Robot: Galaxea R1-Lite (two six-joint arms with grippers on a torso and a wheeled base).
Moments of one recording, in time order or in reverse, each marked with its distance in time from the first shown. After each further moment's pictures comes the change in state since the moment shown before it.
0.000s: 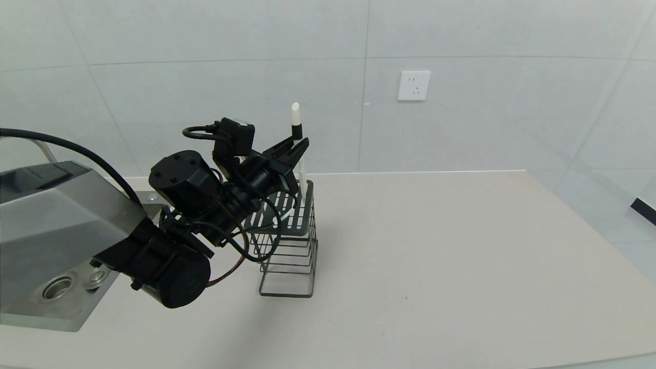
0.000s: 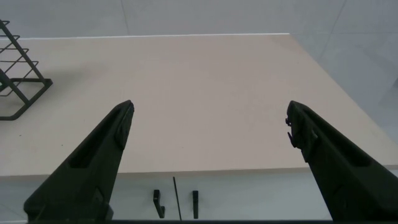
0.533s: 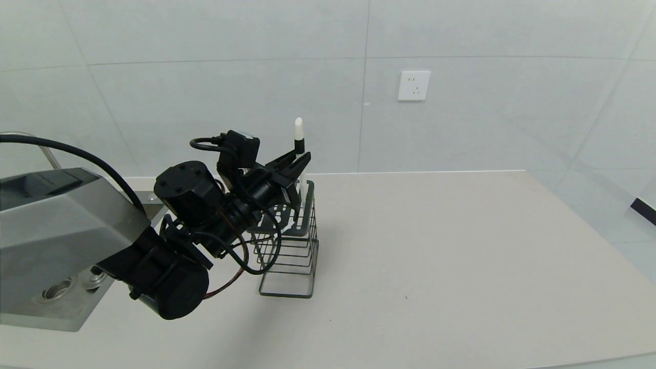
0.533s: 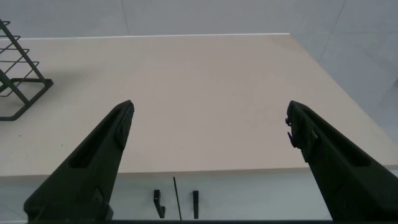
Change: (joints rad) left arm -0.009 0.008 0.055 0.001 0.001 0.002; right arm 0.000 0.000 0.000 0.000 0.000 0.001
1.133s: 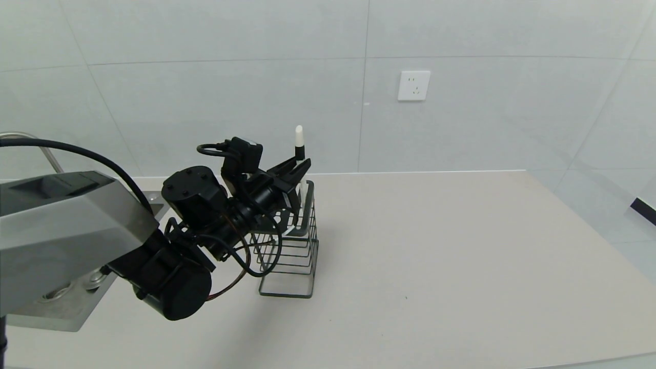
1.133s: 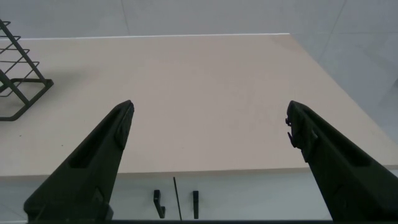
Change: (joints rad) left arm 0.009 0.031 0.001 0.000 0.003 -0.005; right arm 0.000 0.000 0.000 0.000 0.000 0.000
